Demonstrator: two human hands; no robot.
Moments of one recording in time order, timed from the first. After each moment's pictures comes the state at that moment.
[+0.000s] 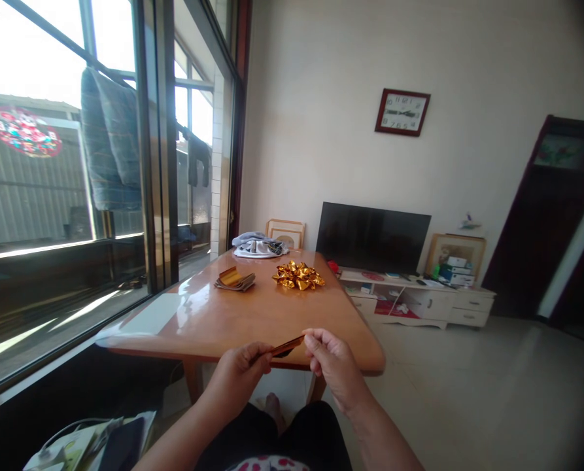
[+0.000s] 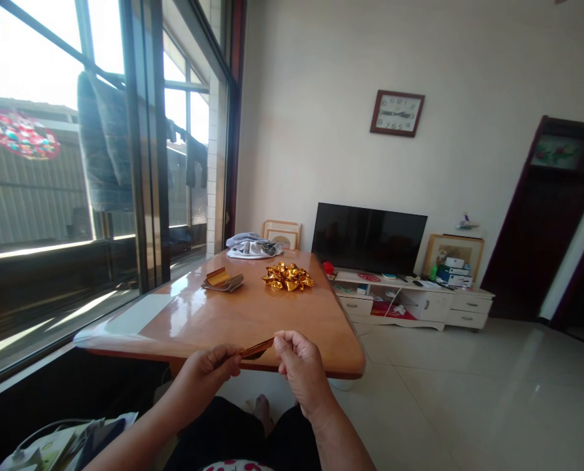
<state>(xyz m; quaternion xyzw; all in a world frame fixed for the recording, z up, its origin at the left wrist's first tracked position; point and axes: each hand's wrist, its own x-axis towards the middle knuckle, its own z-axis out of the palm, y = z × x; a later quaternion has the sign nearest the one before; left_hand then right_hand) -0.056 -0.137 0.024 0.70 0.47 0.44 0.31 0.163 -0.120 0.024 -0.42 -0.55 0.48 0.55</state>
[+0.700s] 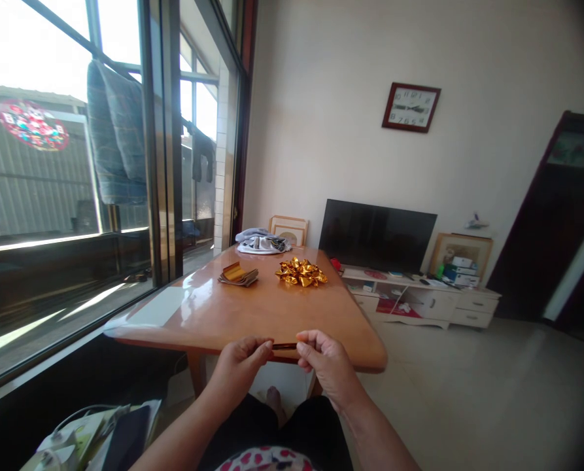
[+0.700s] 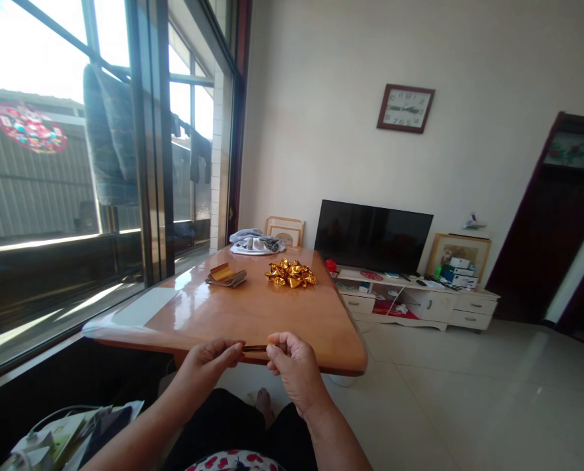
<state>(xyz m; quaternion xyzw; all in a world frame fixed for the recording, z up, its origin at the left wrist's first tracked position) -0.056 -0.135 0.018 0.61 0.47 0.51 0.38 0.149 -0.123 0.013 -0.40 -0.56 0.50 0.52</state>
